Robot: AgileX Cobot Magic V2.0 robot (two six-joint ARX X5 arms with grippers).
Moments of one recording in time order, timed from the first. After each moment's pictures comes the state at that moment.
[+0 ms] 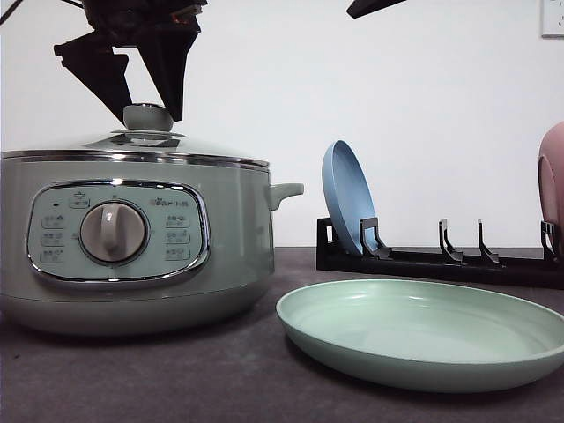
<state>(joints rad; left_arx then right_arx) -0.42 1.73 1.76 -1.19 0.08 0.04 0.58 1.22 1.26 -0.77 -0.50 0.01</state>
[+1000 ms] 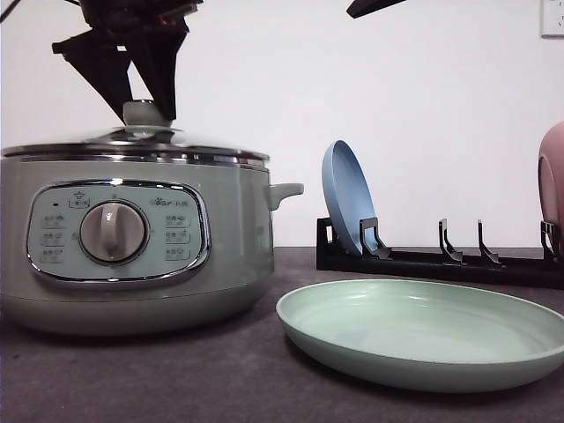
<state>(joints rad) -0.40 1.71 1.77 -1.18 0.08 0.06 0.58 1.22 1.26 -0.77 -0.50 0.01</state>
